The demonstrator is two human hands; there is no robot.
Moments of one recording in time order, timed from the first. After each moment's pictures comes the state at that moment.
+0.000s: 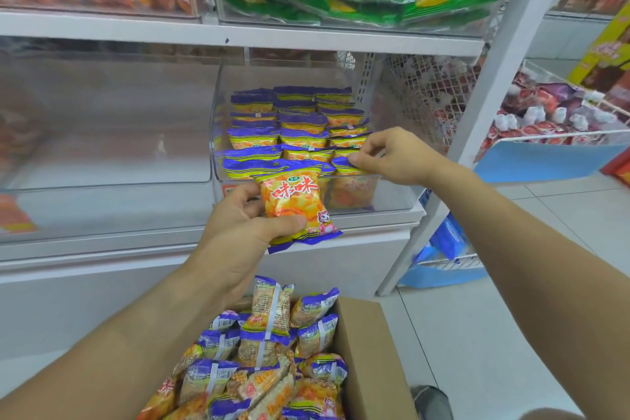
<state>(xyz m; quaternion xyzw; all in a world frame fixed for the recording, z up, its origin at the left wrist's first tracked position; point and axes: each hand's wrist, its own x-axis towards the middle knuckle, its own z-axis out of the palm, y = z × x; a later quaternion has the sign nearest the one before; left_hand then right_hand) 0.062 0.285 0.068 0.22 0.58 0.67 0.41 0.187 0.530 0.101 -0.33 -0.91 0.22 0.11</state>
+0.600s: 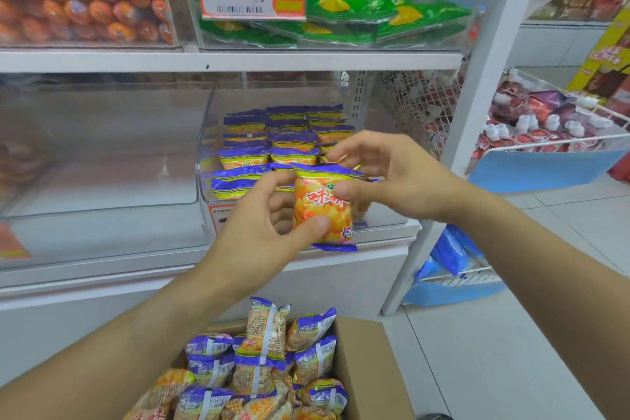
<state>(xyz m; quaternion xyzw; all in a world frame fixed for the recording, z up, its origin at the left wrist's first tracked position) 0.080 0.299 0.090 0.43 0.64 0.56 0.30 0.221 0.471 0.136 -0.15 -0.86 0.45 0.18</state>
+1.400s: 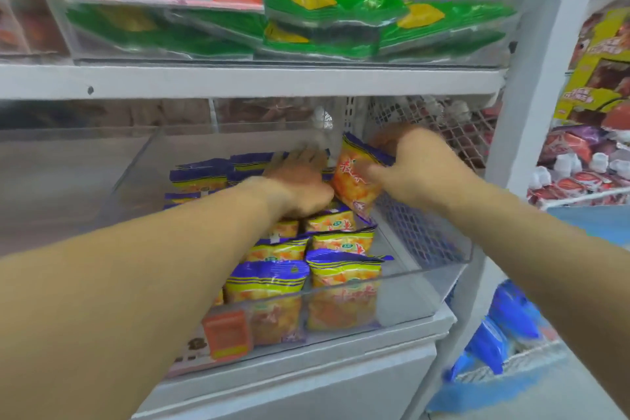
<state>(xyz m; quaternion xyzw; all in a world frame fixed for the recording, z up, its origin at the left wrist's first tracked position) -0.014 0.565 0.079 0.62 0.78 0.08 -0.01 0.165 0.595 0.134 -0.41 -0.89 0.05 0.21</state>
